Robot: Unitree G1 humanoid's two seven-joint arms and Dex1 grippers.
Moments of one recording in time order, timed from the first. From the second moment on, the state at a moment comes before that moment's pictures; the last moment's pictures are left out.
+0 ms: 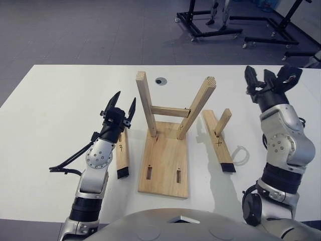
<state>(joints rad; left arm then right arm) 0.07 0.17 -0.10 -0.24 0.12 -0.13 -0.15 -0.27 -0.32 -0.44 -0.28 0.47 0.65 0.04</state>
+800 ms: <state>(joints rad) 0.20 0.11 -0.17 -0.35 0.16 -0.08 -0.12 0.34 -0.38 -0.28 -0.75 0.50 1.00 0.14</state>
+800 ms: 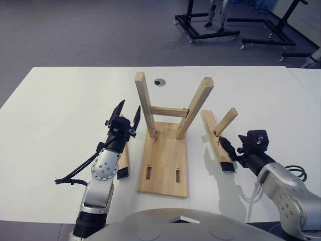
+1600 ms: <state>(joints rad) 0.14 0.14 -0.17 -0.33 0.13 -0.07 -0.17 0.23 -0.34 -0.15 -0.64 0.37 1.20 0.06</state>
